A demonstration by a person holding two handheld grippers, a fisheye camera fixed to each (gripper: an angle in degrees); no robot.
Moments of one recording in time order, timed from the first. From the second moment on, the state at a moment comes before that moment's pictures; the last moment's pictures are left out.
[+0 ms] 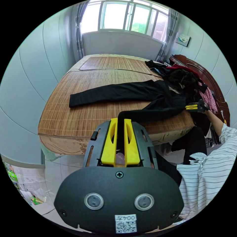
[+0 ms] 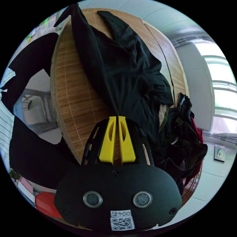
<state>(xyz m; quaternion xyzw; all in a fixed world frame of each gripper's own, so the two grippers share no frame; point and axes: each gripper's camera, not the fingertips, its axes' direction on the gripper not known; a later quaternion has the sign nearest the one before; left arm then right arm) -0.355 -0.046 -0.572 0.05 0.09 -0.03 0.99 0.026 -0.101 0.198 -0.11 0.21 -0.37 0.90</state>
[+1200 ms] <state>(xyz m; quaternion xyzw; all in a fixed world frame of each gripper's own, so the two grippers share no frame) -0.405 -0.416 -0.237 -0.11 -0.10 0.01 0.99 0.118 -0.382 0.247 -0.24 0.09 -0.26 0.93</state>
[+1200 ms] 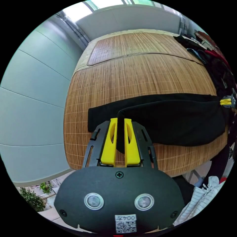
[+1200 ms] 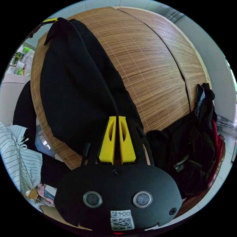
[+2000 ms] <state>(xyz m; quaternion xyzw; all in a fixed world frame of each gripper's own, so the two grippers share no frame) -0.096 -0.295 -0.125 -0.02 0.13 0.33 0.94 0.077 -0.182 0.188 -0.07 0.20 -0.16 0.97</state>
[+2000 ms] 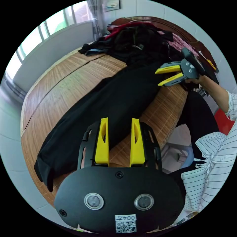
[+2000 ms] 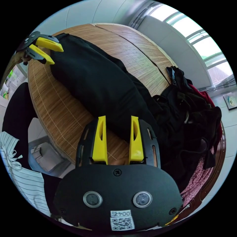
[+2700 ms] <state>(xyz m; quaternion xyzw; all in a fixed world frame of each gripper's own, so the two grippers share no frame) -0.086 -0.286 0.036 -0.07 0.04 0.26 0.96 0.079 -0.173 0.219 -0.03 0.18 -0.06 0.98</state>
